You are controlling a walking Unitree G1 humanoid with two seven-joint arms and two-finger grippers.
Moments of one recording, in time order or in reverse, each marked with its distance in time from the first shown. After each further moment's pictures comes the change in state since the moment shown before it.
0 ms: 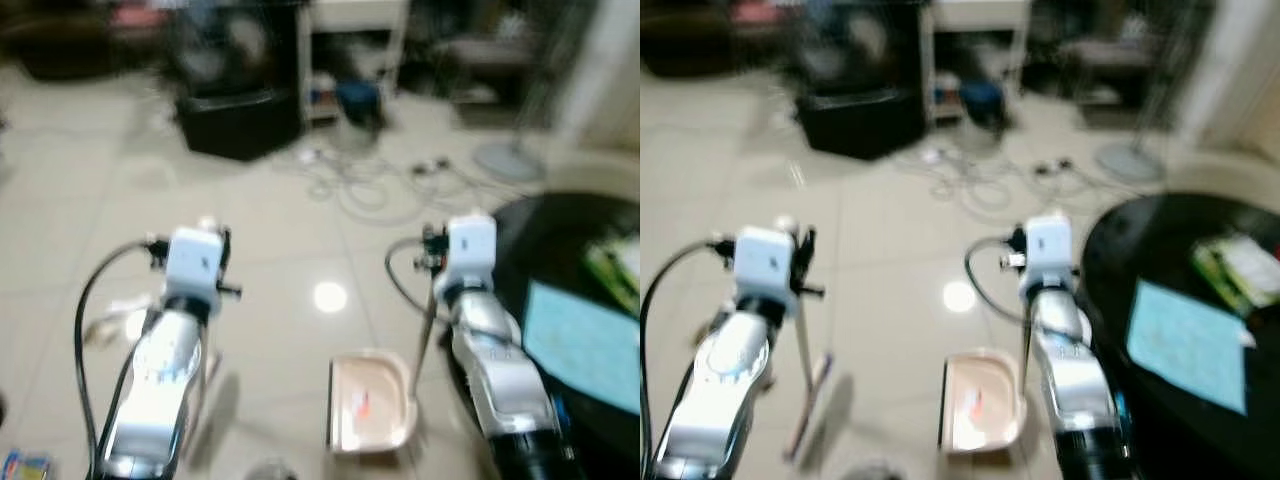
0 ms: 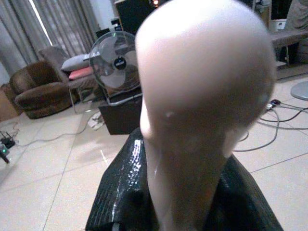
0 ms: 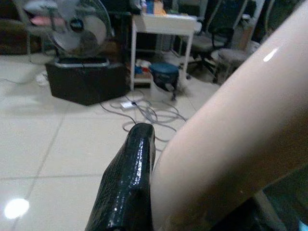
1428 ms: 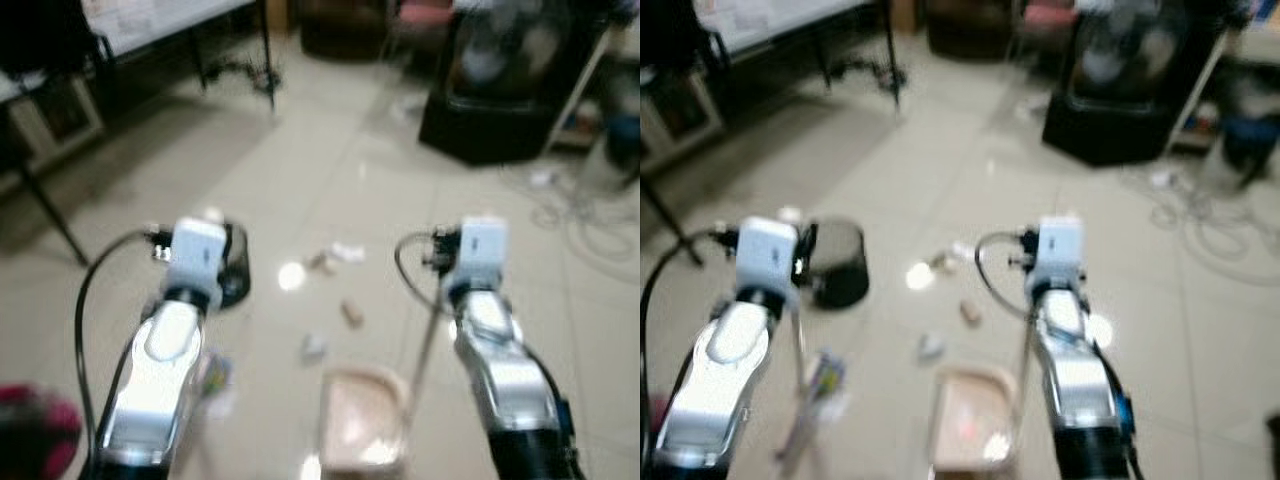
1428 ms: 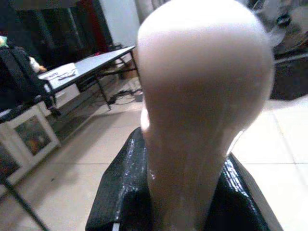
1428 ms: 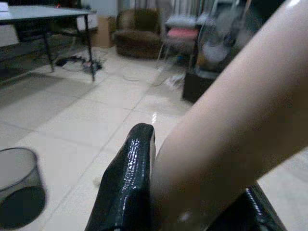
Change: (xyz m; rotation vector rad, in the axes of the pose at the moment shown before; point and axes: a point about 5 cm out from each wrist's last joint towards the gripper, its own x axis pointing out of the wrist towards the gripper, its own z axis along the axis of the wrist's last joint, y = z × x) left arm 0.009 0.001 0.005 0.022 -0.015 -0.025; right arm 0.001 -0.006 -0.002 0.047 0.011 -0.070
